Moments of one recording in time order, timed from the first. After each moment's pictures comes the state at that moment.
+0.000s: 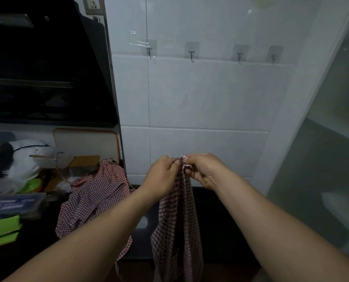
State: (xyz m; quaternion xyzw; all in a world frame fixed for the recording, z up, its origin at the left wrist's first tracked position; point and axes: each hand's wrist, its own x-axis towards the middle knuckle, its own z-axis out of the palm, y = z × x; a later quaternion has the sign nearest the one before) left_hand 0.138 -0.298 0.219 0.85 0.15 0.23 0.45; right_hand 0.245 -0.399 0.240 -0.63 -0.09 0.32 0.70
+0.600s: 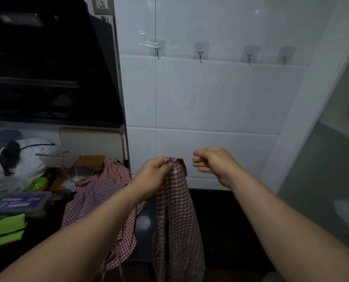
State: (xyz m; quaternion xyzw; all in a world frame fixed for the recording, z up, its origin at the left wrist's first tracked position) left_hand 0.113 -0.258 0.224 0.80 0.15 0.19 0.55; right_hand 0.267 -0.407 0.250 -0.73 -0.20 0.22 0.62
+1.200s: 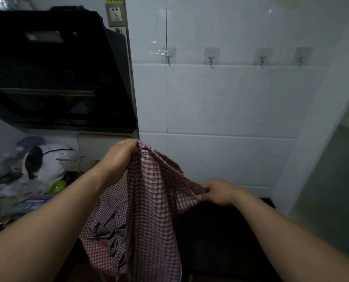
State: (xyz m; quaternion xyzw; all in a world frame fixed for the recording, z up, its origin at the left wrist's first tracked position) left_hand 0.064 -0.198 0.291 0.72 0.26 0.27 0.58; right_hand 0.297 -0.400 0.173 -0.84 -0.47 0.20 0.18
